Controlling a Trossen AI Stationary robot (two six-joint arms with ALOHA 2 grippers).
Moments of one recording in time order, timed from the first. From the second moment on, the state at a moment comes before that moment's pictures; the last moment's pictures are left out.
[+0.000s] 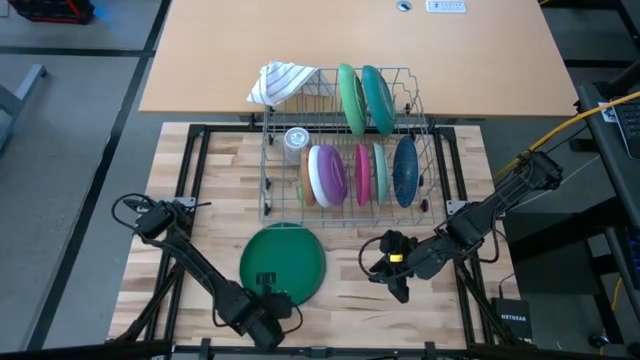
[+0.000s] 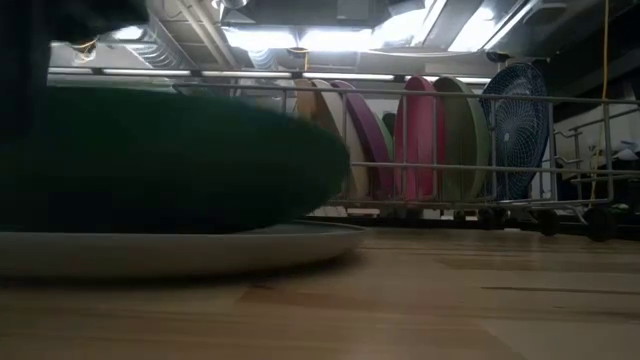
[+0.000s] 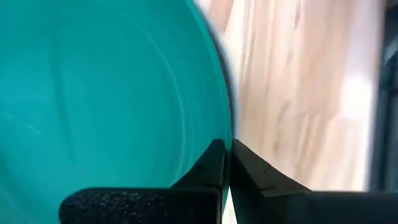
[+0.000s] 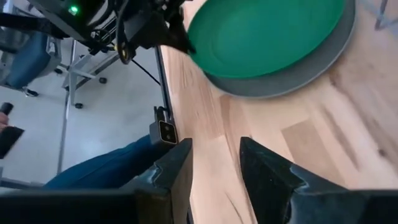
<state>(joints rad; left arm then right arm) -0.74 2.02 1.55 -0.90 -0.32 -0.75 0.63 1.30 1.10 -0.49 0.21 0.99</state>
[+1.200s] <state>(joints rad) -0.76 1.99 2.01 -0.34 -1.01 -0.53 0.63 1.17 1.74 -1.47 0.76 0.86</state>
